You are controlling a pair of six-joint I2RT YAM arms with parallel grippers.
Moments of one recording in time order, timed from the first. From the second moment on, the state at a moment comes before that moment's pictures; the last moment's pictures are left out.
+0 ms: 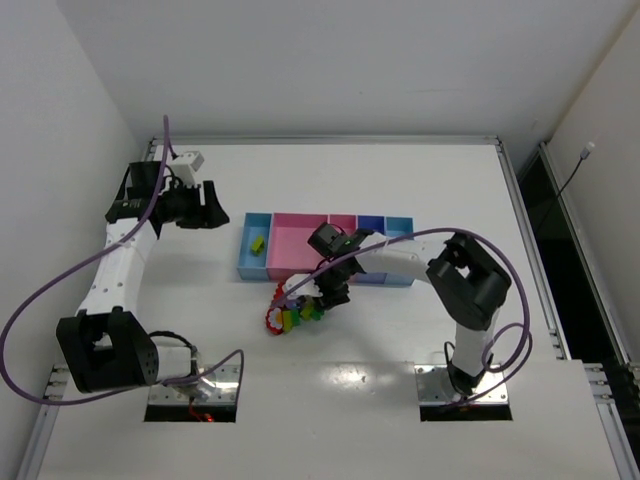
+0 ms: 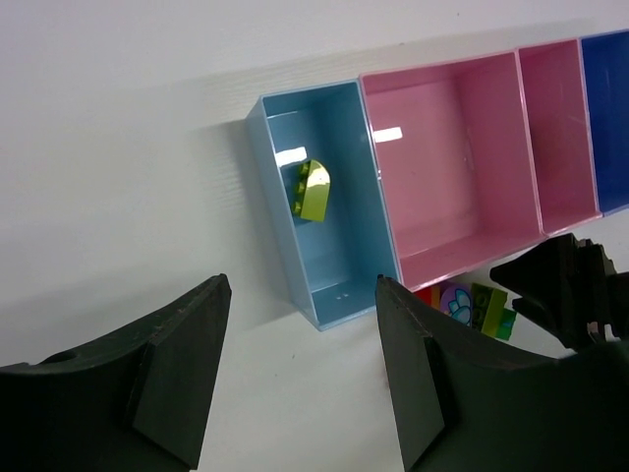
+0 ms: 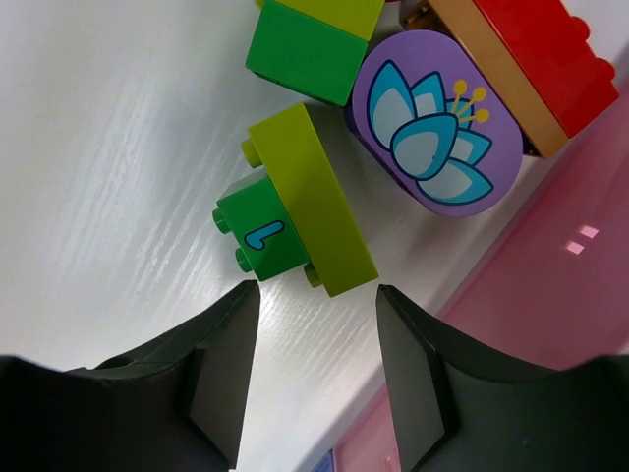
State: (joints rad) left arm 0.14 1.29 1.13 -0.64 0.51 0.05; right arm 0.84 1.87 1.14 -0.56 -0.47 -1.19
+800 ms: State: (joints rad) left arm 0.14 1.30 1.11 -0.65 0.56 0.05; right arm 0.88 1.83 1.09 -0.46 -0.46 -1.19
